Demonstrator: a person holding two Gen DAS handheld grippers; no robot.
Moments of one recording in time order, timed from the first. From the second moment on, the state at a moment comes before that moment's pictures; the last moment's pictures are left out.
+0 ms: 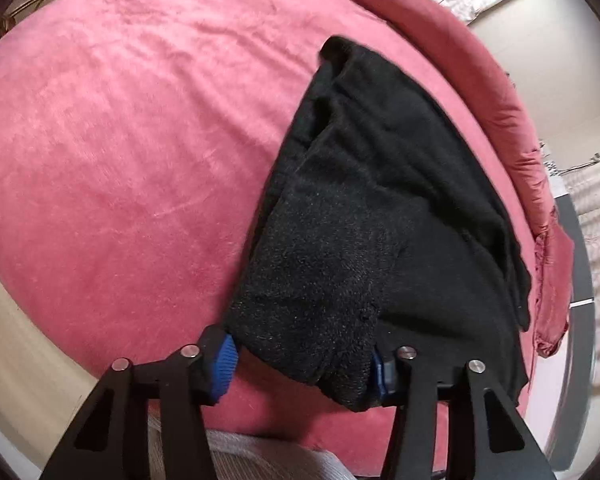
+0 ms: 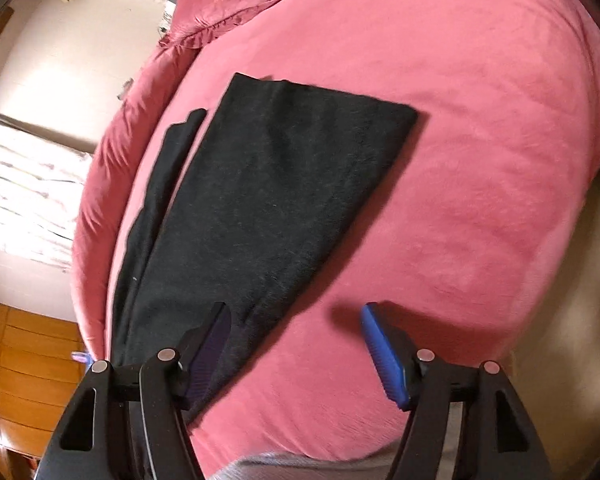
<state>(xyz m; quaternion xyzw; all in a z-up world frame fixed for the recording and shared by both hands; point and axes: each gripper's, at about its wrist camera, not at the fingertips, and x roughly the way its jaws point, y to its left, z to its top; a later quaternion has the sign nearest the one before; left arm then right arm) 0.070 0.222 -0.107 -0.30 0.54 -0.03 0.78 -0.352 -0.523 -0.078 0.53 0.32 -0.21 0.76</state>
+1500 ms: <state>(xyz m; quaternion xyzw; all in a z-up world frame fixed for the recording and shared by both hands) 0.003 0.267 -0.044 -0.47 0.45 -0.11 0.75 -0.399 -0.567 0.055 0.56 0.13 -0.15 0.81</state>
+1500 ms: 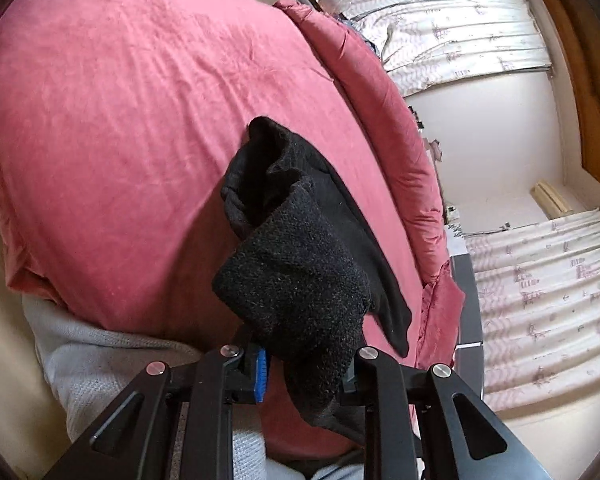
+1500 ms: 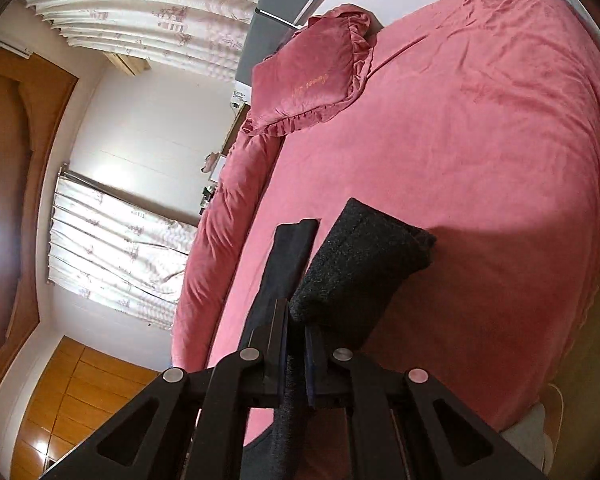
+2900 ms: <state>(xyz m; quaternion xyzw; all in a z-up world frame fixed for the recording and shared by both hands) 0.143 0.255 -0.103 -0.47 0.35 0.02 0.81 -0.028 -0.606 -0.060 0.48 0.32 -0.15 0.80</state>
